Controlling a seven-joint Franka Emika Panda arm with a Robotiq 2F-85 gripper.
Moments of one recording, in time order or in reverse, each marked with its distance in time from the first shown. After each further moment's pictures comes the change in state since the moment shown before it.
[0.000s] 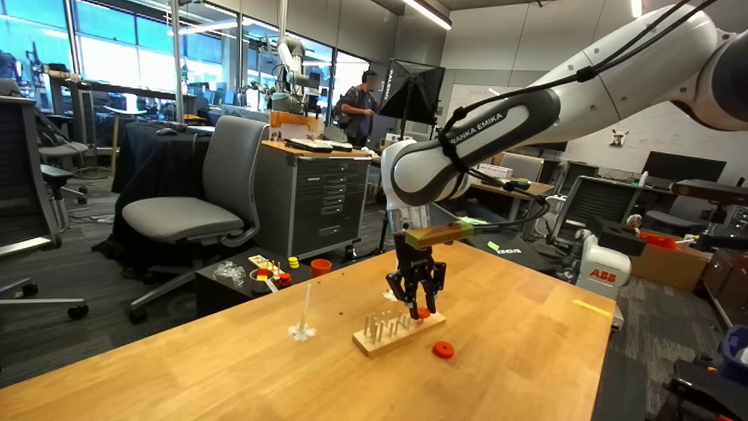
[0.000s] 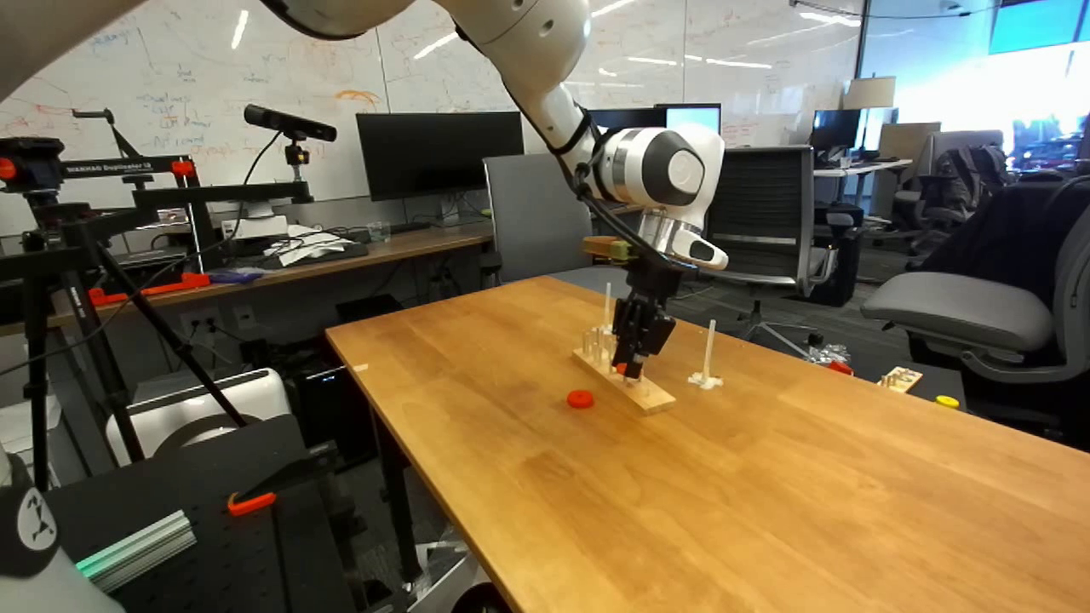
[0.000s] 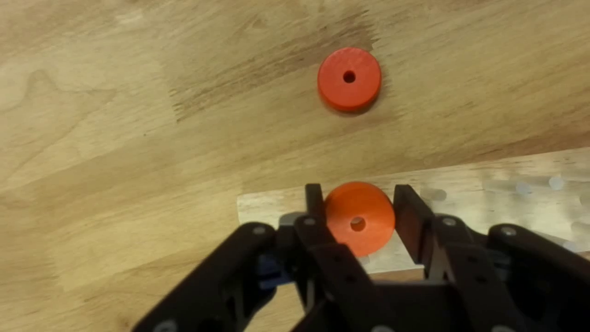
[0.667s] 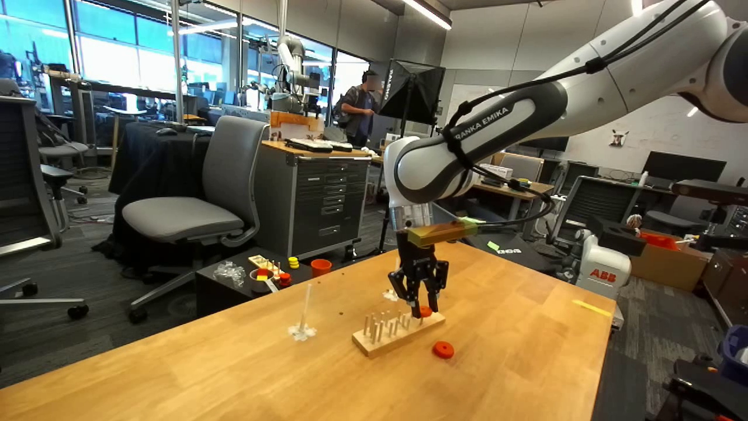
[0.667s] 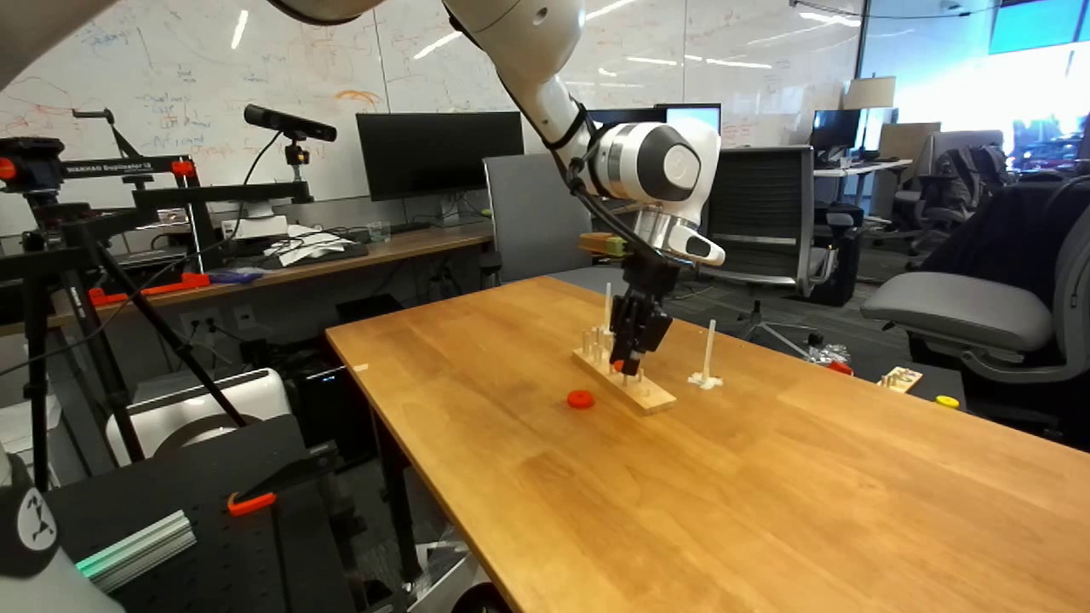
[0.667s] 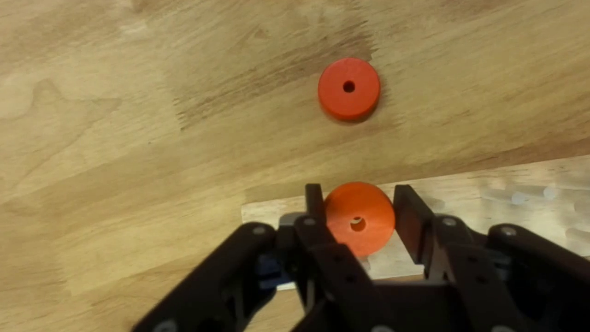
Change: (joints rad) arm 0.003 -0.035 0.000 -0.049 0.000 0.023 0.006
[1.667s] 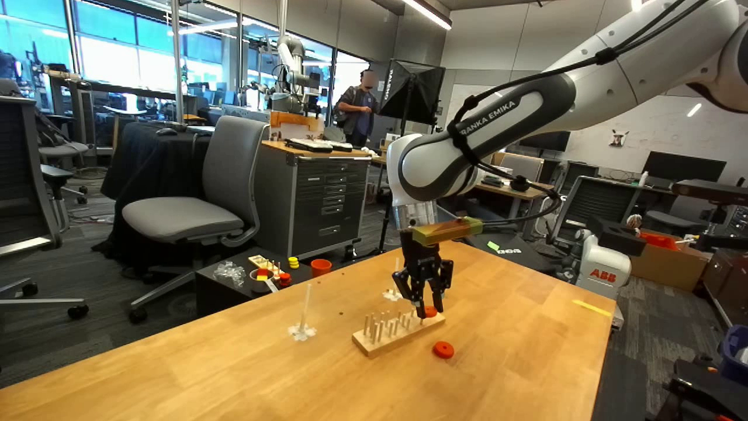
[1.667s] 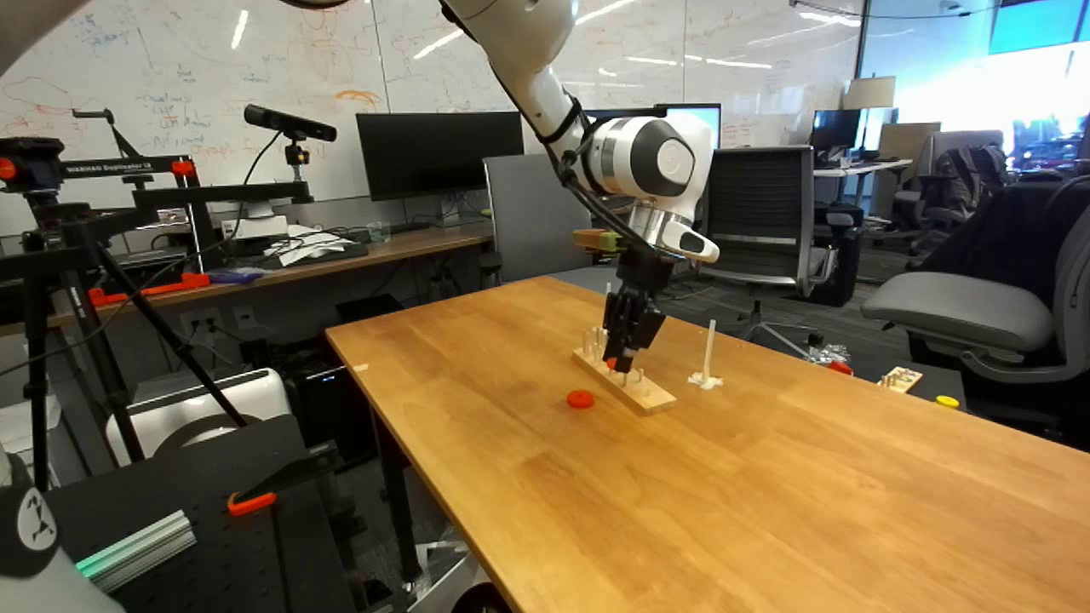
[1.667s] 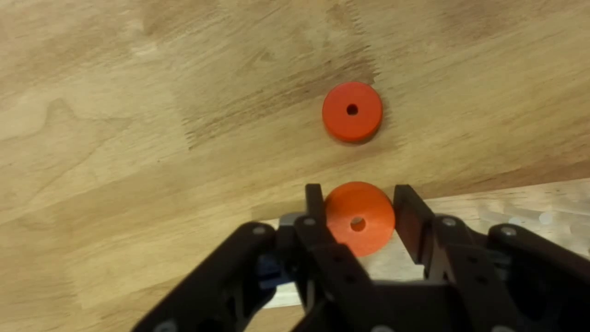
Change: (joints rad) arm 0.006 -0.042 0.000 -0.057 0.000 0.006 0.000
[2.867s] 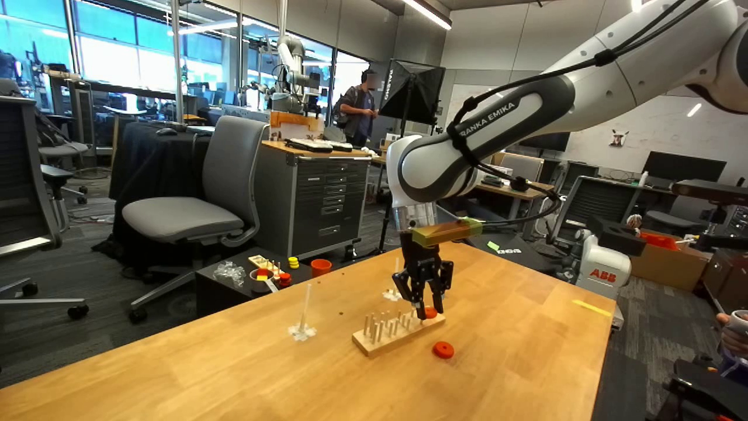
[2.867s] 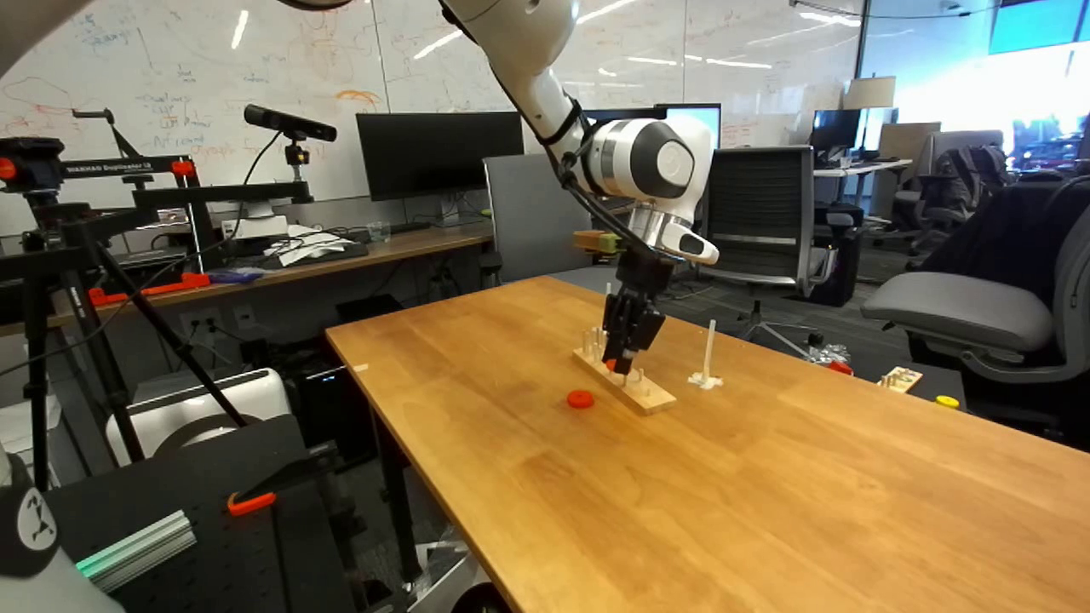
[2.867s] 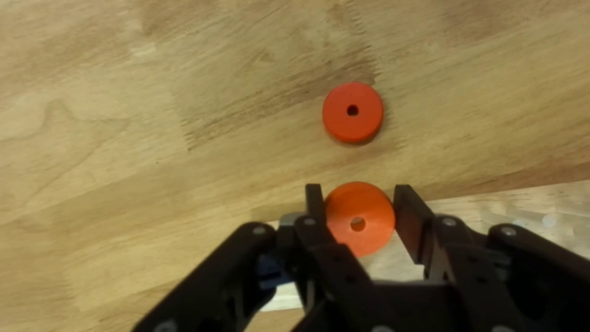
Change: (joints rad) arm 0.000 0.004 0.000 0.001 0.000 0.000 0.001
